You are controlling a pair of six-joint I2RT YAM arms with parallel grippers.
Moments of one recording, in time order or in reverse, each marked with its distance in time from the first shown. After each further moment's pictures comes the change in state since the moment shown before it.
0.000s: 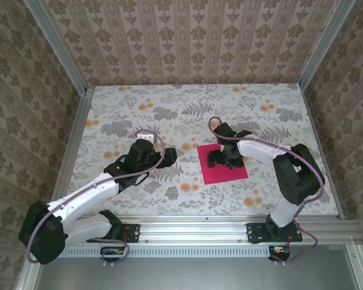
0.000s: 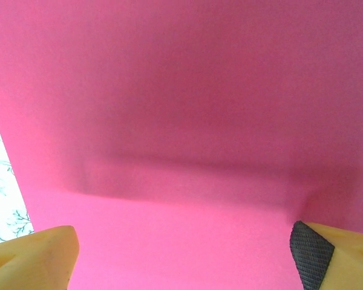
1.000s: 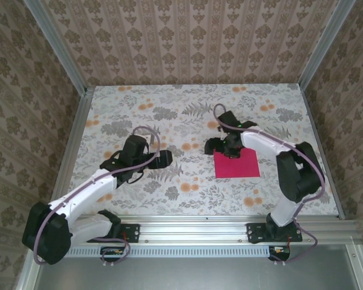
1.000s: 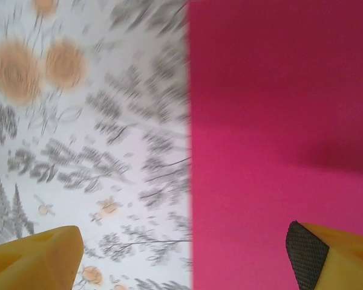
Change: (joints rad) left arm 0.123 0.035 0.028 -0.116 0.213 0.056; right arm -0.108 -0.005 0.111 0.002 -0.119 0.019
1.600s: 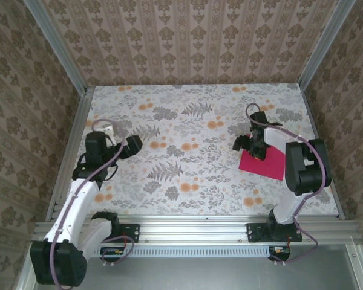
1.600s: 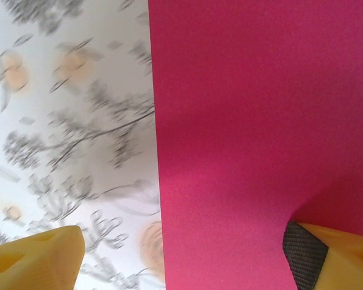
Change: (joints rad) left arm 0.447 -0.206 -0.003 -0.053 0.183 0.090; right arm -0.278 0.066 -0.106 0.067 0.015 -0.025
